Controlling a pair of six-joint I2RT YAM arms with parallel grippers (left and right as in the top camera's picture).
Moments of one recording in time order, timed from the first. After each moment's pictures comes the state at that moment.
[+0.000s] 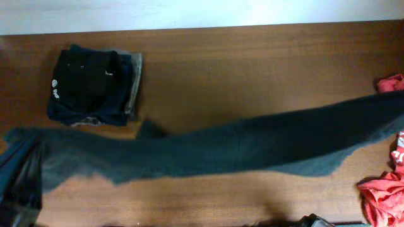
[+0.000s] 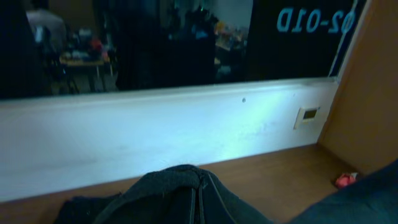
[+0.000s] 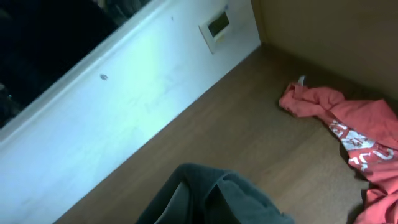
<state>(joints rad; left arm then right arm) -0.09 1.15 2.59 -1.46 0.23 -0.06 -0.61 1.32 2.49 -1.64 -0.24 0.37</state>
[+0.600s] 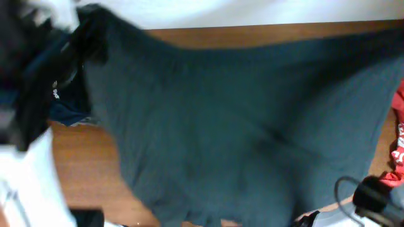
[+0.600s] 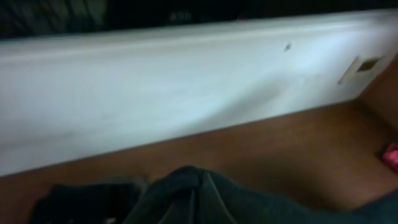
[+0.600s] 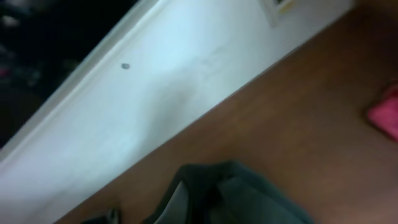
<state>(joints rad) -0.09 1.65 2.52 -1.24 0.23 0.01 -0.61 1.77 2.50 -1.34 -0.59 0.33</state>
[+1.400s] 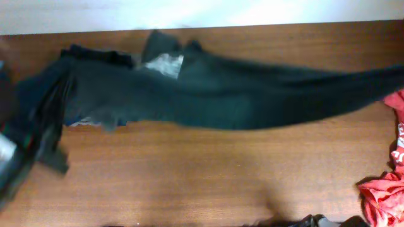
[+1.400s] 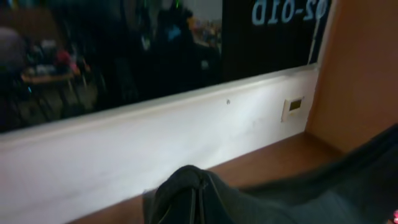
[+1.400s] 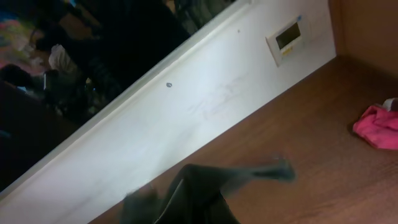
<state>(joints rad) -0.09 1.37 2.76 -1.42 0.36 0.04 -0.87 1.42 2.59 -1.57 -0.74 0.31</state>
